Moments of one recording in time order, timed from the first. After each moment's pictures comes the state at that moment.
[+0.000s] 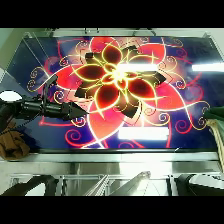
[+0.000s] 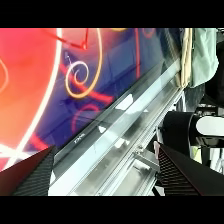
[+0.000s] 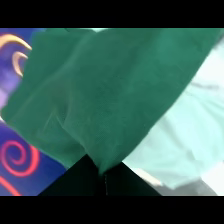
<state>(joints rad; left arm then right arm) 0.05 -1.18 0.82 0.52 -1.37 -0.98 -0.96 -1.44 1.87 -1.52 1.76 1.57</state>
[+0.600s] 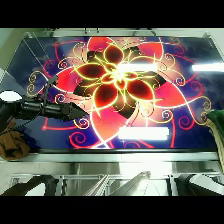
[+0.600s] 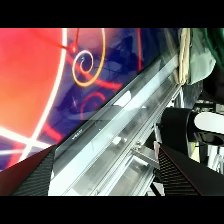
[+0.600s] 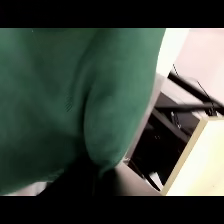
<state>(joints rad) 0.05 -1.18 0.82 0.52 -1.39 -0.98 -1.03 -1.27 1.13 -1.97 1.66 1.84</state>
